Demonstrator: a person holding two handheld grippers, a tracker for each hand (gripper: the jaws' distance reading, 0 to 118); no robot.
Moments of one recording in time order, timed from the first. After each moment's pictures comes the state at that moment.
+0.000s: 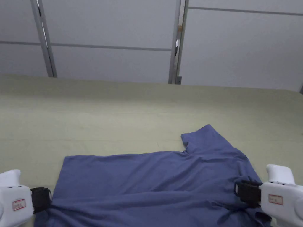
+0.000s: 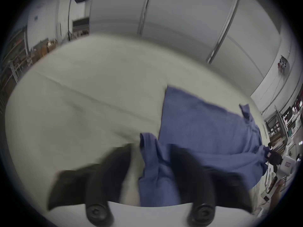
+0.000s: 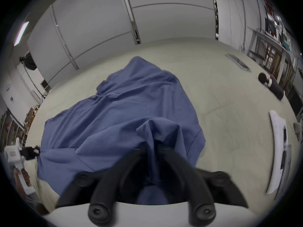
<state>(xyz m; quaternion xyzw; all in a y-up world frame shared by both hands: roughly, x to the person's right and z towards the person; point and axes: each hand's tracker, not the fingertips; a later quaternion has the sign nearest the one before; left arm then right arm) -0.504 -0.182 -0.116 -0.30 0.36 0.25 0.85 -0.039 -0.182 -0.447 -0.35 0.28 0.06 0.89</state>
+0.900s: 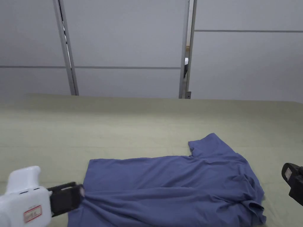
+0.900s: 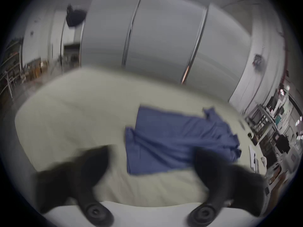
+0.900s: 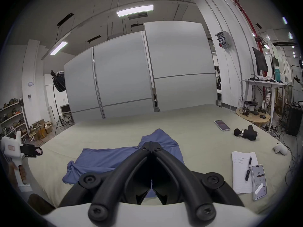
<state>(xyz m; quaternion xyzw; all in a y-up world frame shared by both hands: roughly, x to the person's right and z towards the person) -0.393 -0.086 -0.045 -0.31 0.30 0.24 0.87 0.057 -0.076 -0.297 -0.13 0.32 -0.04 0.94</state>
